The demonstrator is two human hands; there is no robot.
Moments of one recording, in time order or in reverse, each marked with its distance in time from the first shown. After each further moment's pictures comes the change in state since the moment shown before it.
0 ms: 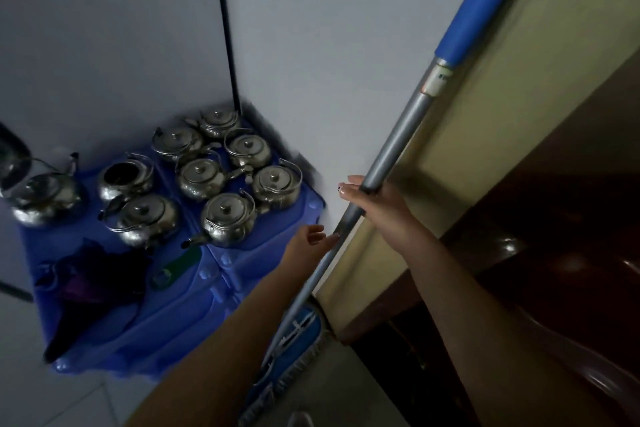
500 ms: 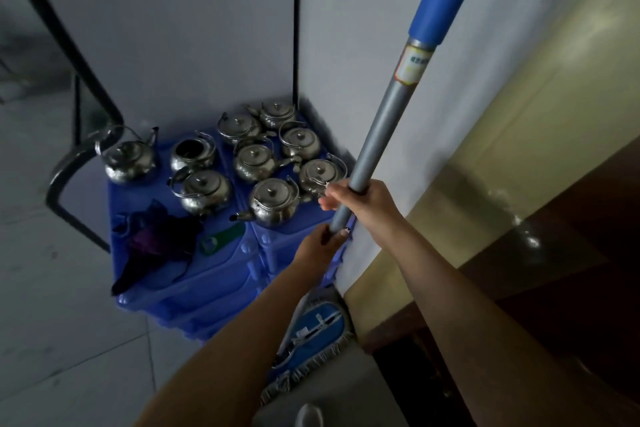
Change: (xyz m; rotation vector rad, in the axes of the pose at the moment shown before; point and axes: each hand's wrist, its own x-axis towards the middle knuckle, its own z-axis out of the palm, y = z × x) left_hand -0.015 -0.016 -0.012 0.137 0.214 0.062; right_hand -0.011 -0.007 0.055 0.050 -0.366 -0.159
